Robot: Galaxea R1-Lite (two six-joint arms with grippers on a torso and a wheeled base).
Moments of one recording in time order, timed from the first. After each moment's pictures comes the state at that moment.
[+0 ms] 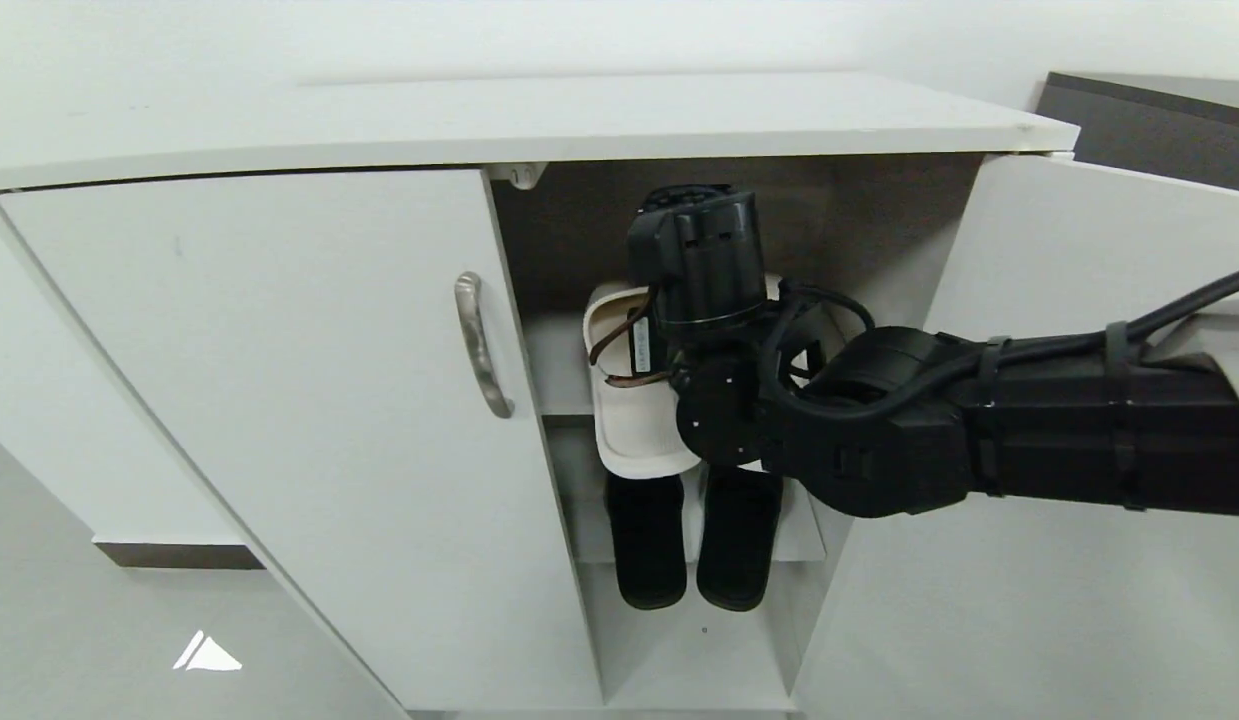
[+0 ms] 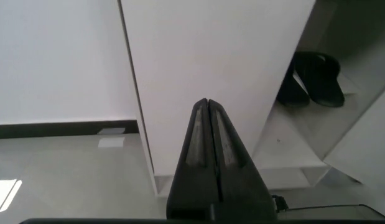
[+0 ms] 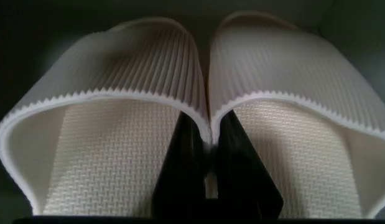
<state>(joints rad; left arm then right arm) 0.00 0.00 0.00 0.01 -0.04 -0.02 0.92 2.11 -1.77 -0.17 -0.85 0.16</state>
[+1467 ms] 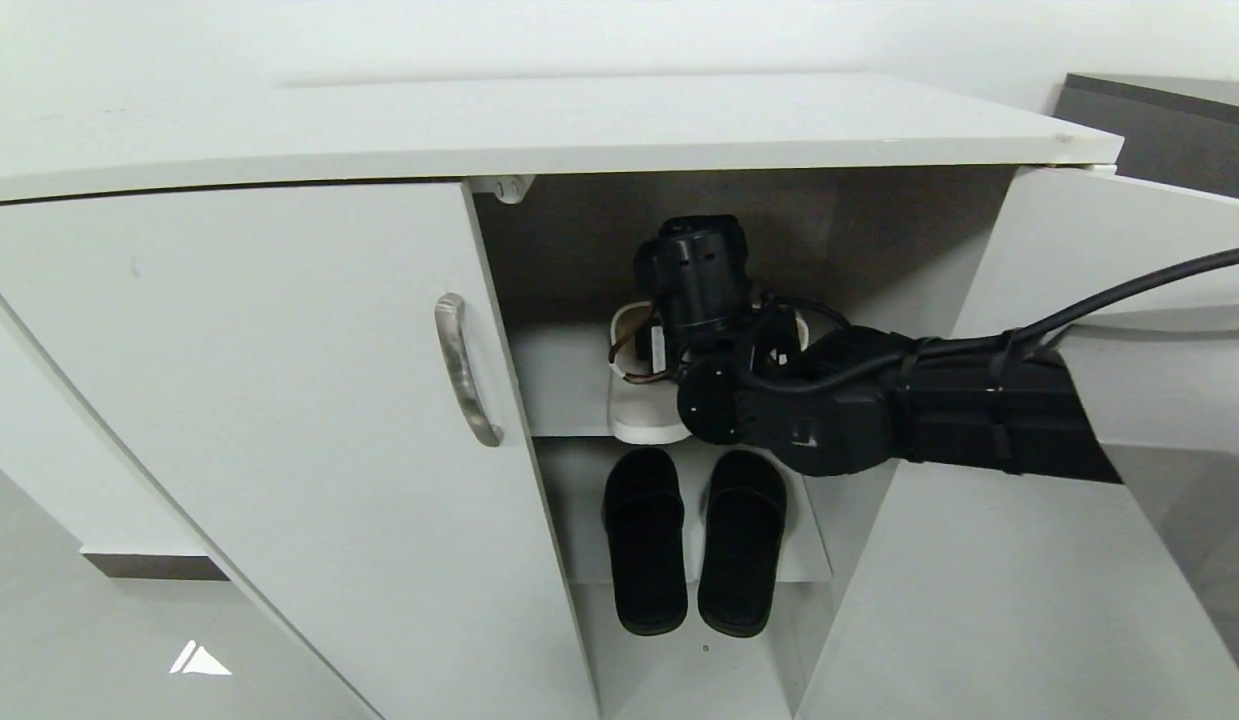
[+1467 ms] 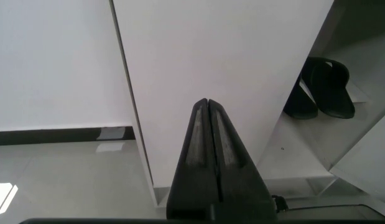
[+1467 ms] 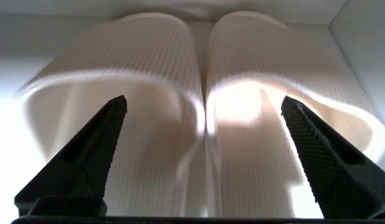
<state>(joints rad) 0.00 0.00 0.00 0.01 -0.04 -0.02 0.86 2.21 -1.88 -0.08 -0.84 0.19</state>
